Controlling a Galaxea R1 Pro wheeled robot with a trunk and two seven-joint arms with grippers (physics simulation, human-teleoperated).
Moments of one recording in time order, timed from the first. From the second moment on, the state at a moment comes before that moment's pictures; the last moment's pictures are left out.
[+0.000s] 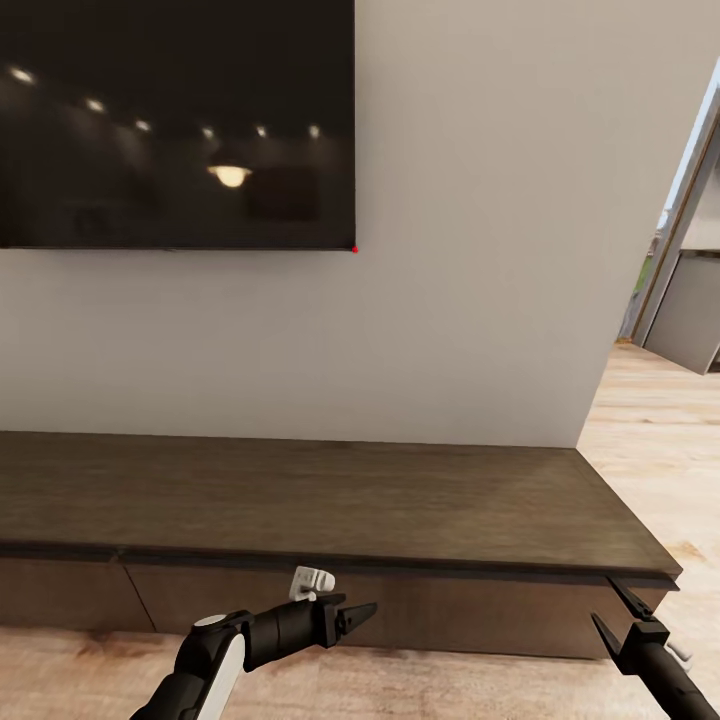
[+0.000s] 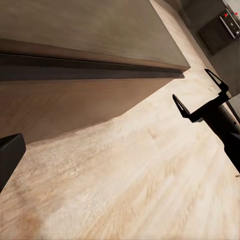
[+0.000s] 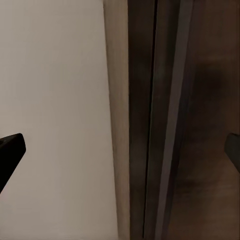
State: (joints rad) left arm -0.21 -0.08 -0.09 -1.21 0.21 0.61 -0.77; right arm -0.40 -0.35 -0.73 -0.23 -0.89 0.56 0.96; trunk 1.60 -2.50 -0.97
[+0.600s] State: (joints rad) left arm -0.21 -0.08 -0.09 -1.21 0.21 0.61 -0.77; right arm -0.40 -0.36 -0.69 -0.23 -0.89 0.56 0.96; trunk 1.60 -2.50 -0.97
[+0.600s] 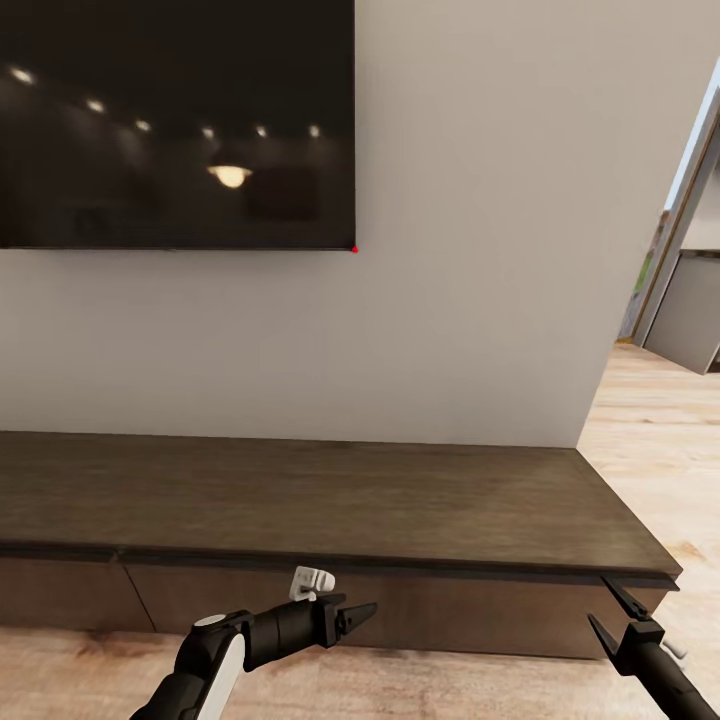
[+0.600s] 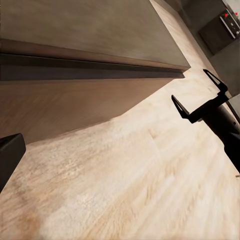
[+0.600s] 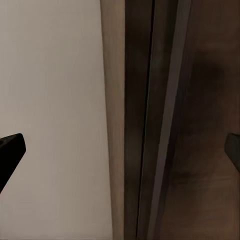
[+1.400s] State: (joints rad) left arm -0.21 -0.08 -0.09 -1.21 0.21 0.61 -0.77; right arm -0.40 -0.36 -0.69 -0.23 -0.74 0.63 1.11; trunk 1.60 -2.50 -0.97
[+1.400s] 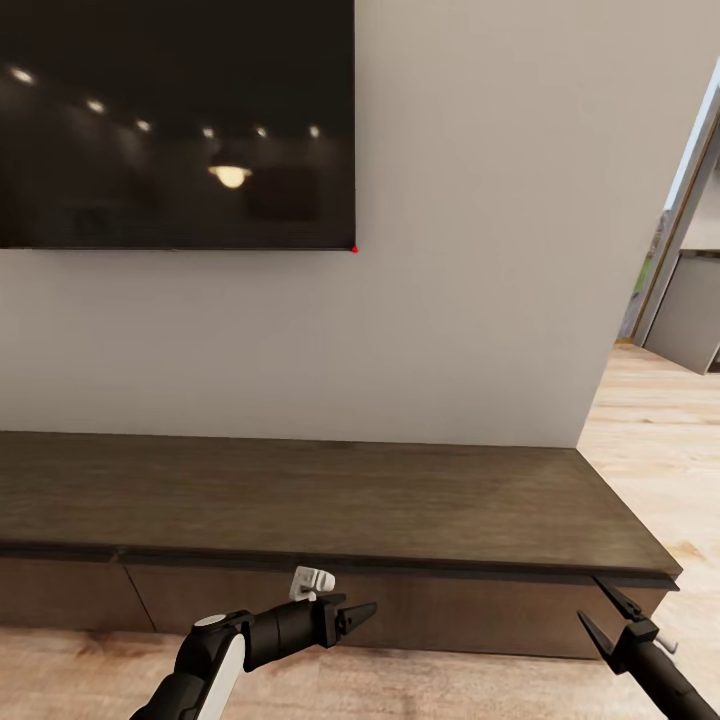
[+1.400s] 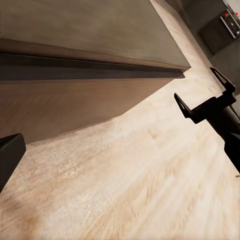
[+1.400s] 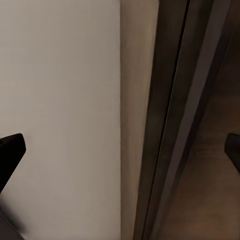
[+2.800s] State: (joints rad) left arm -0.21 -0.08 -0.09 -1.21 0.21 0.61 -0.77; right arm -0.40 -0.36 -0.69 -0.23 -0.73 0.63 1.13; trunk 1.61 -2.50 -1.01
